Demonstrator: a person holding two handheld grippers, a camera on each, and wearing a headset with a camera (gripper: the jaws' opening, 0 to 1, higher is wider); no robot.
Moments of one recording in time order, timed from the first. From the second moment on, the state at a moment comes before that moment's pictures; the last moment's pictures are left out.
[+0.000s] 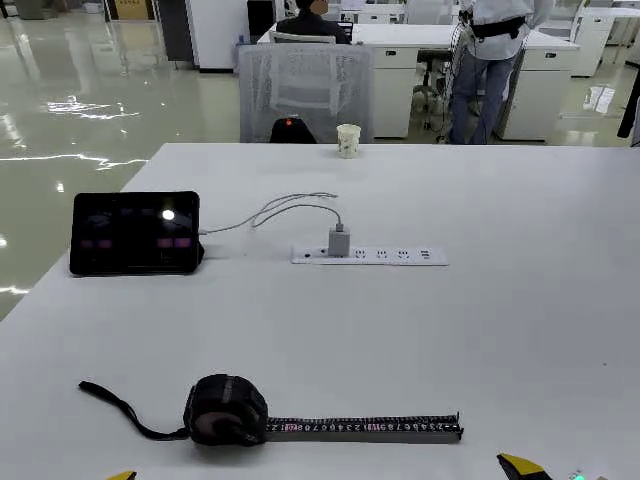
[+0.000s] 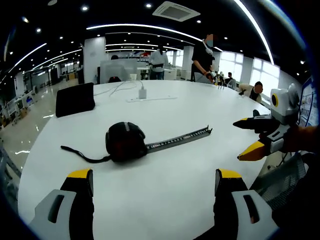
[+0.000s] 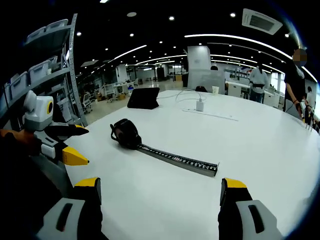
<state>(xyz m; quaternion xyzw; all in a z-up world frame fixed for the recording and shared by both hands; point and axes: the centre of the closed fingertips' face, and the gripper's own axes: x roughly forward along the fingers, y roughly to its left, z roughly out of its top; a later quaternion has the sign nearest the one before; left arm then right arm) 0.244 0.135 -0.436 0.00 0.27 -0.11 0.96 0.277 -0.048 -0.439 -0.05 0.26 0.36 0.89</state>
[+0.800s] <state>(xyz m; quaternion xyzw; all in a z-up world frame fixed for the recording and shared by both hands) 0.244 0.131 -0.429 0.00 0.26 -0.10 0.96 0.274 -0.043 -0.436 -0.04 0.26 0.36 0.90</state>
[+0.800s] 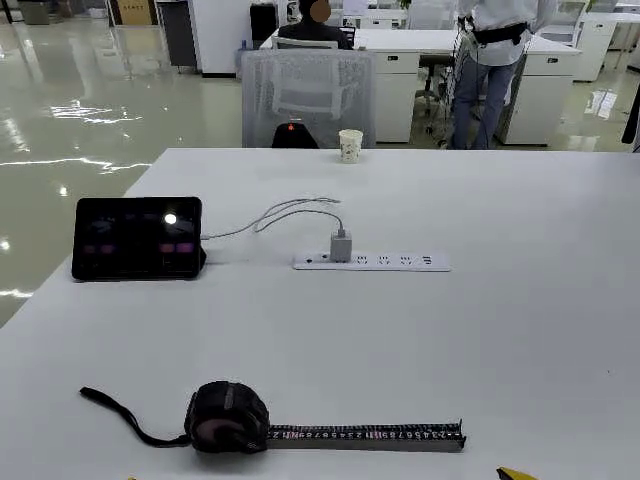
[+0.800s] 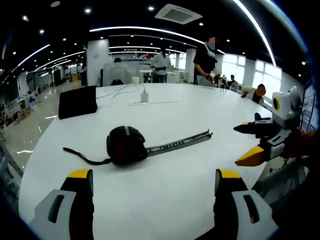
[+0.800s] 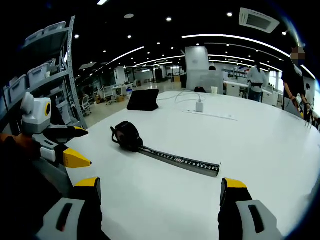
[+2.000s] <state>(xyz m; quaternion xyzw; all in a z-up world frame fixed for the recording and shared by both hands) 0.248 0.131 -0.439 -0.01 0.28 -0.09 0.96 0.265 -0.049 -0.446 -0.07 0.27 0.42 0.86</state>
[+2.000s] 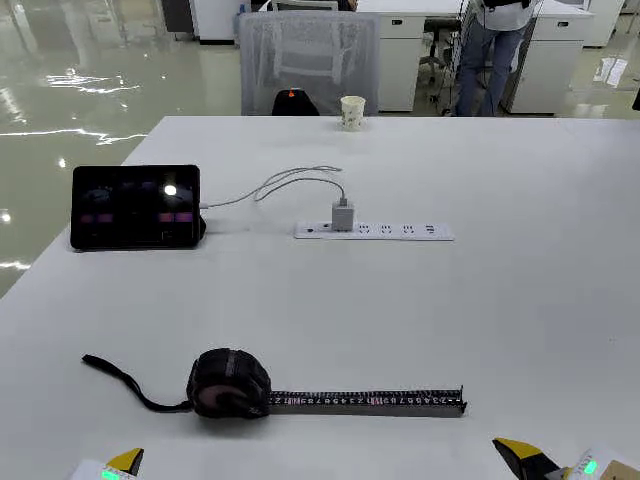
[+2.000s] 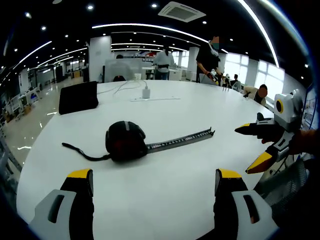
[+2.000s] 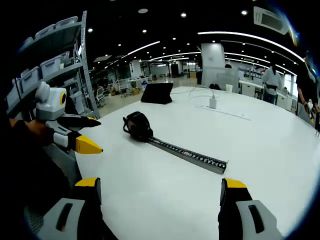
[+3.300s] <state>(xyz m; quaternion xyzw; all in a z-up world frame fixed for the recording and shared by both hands) 0.292 0.138 -0.444 -0.03 0.26 -0.05 0.96 0.303 -0.079 -0.458 -0.16 0.27 0.56 0.77</state>
